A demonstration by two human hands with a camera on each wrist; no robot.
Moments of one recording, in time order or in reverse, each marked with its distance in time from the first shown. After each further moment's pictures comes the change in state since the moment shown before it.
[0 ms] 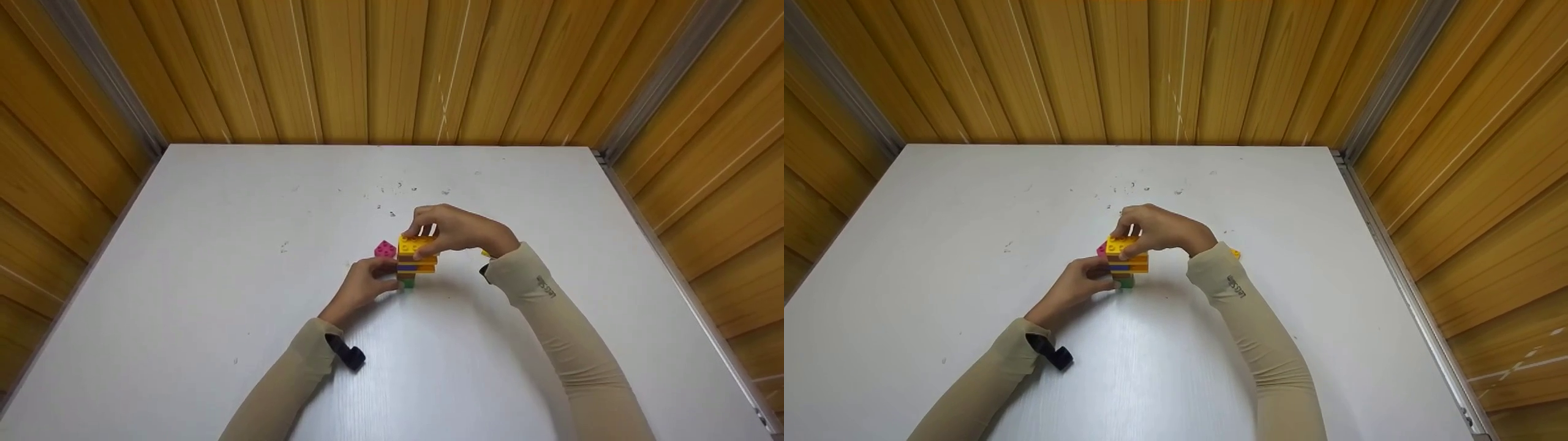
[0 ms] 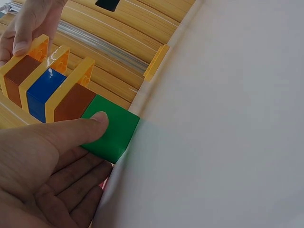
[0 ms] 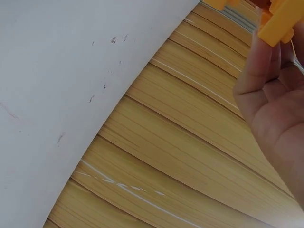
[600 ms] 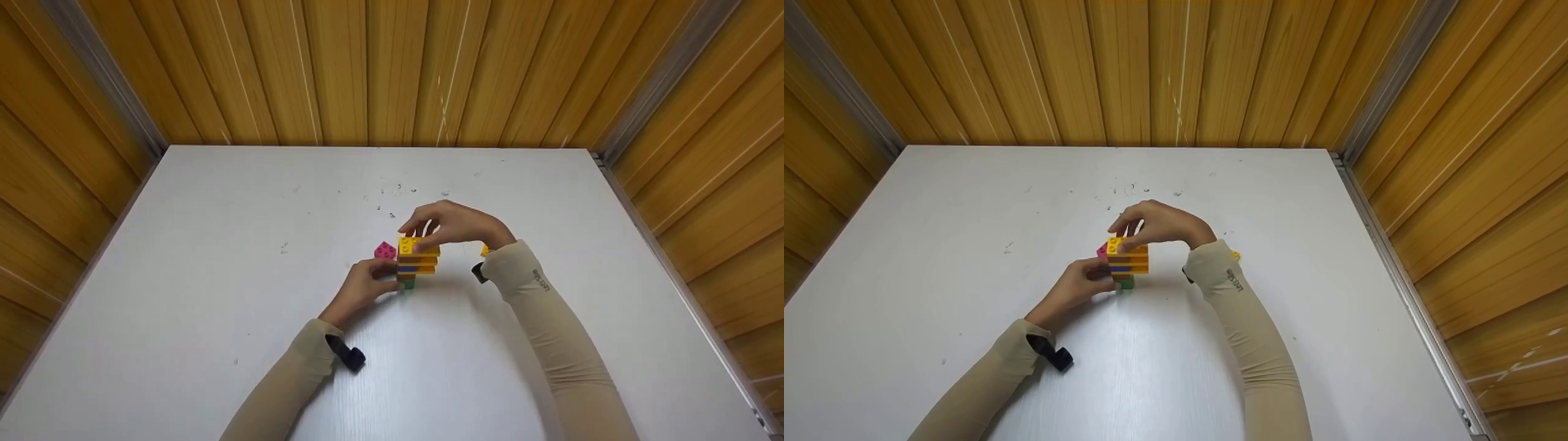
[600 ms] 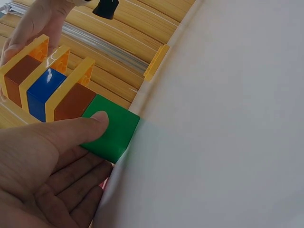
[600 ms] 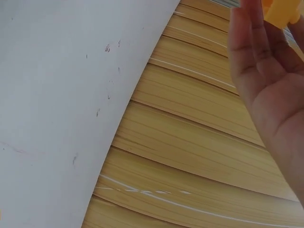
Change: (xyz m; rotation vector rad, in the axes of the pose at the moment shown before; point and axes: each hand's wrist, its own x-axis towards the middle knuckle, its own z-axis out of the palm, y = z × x) left_hand 0.000 0.002 0.000 0.012 0.006 -0.001; right_hand 0.008 0.019 -0.006 0.075 -0.012 -0.083
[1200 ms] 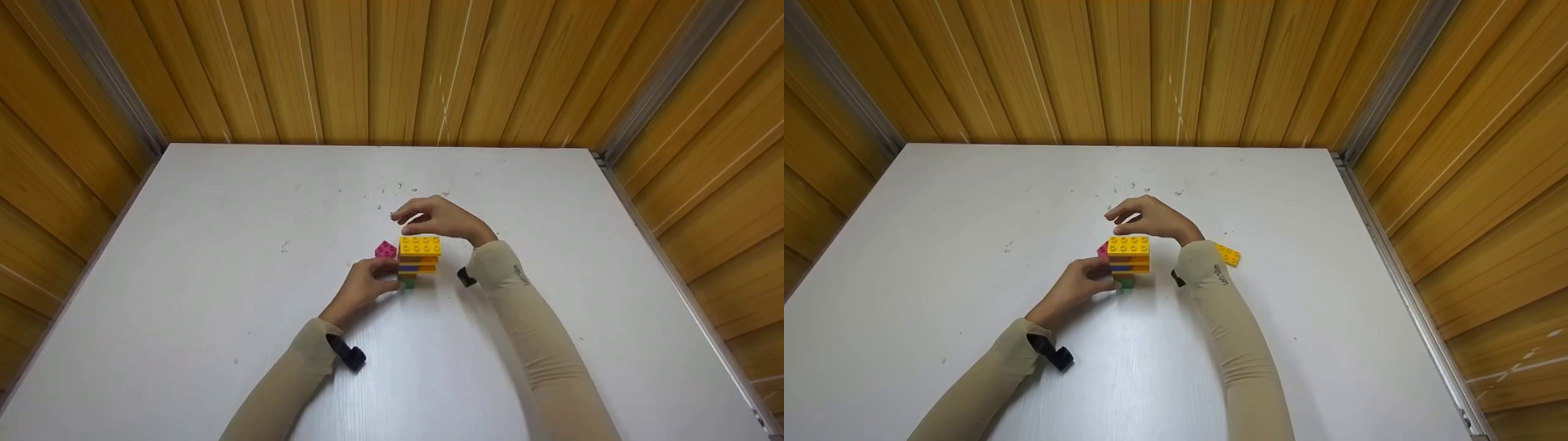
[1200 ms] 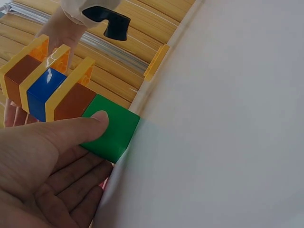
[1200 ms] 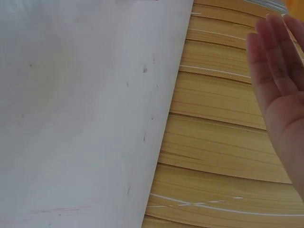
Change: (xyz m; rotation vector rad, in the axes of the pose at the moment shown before) left_hand -0.001 0.000 -0.001 -0.001 -0.005 -0.014; right_hand 0.027 0.036 0.014 0.239 0.142 -0.034
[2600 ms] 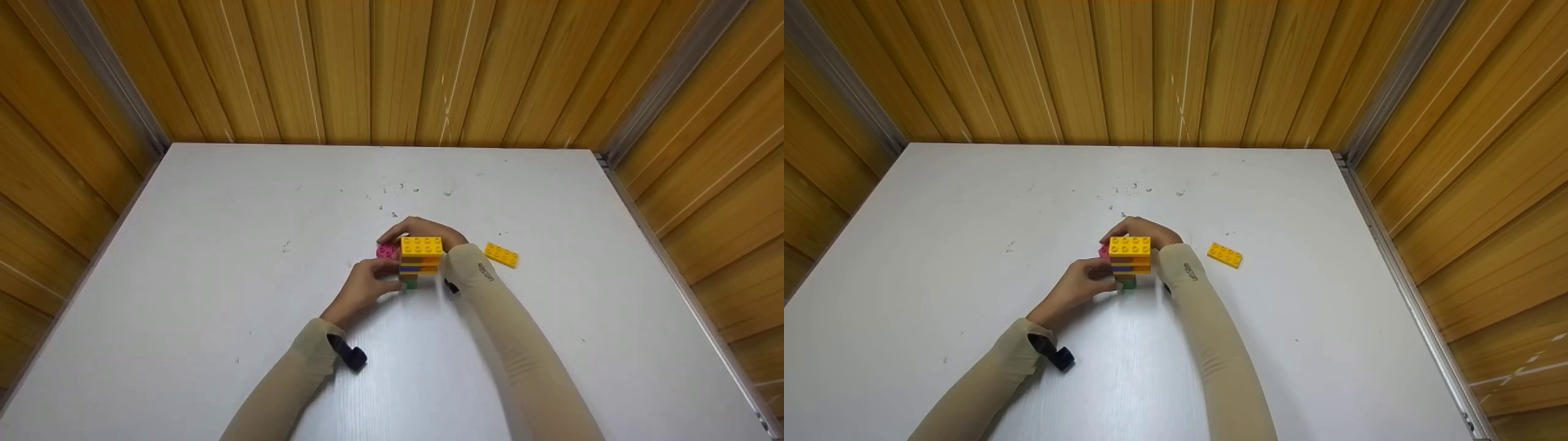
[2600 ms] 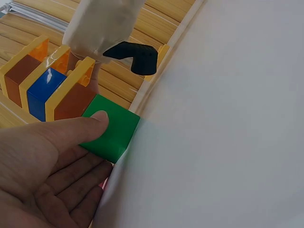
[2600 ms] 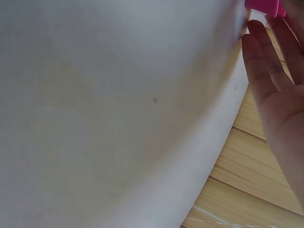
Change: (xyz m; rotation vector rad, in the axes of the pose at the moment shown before) left_hand 0.001 0.001 0.000 0.032 0.006 0.008; right_hand 0.025 0.031 0.033 -0.155 -0.140 0.135
